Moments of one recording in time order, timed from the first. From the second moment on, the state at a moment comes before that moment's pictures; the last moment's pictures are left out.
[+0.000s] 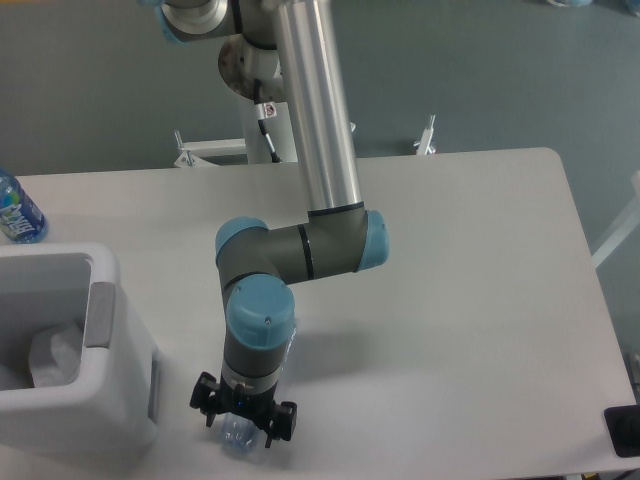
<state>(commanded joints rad) 2.20 -2.30 -1.45 -0.72 1.36 0.50</state>
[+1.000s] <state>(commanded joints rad) 2.20 -2.31 -1.46 -0.72 1.41 0.49</state>
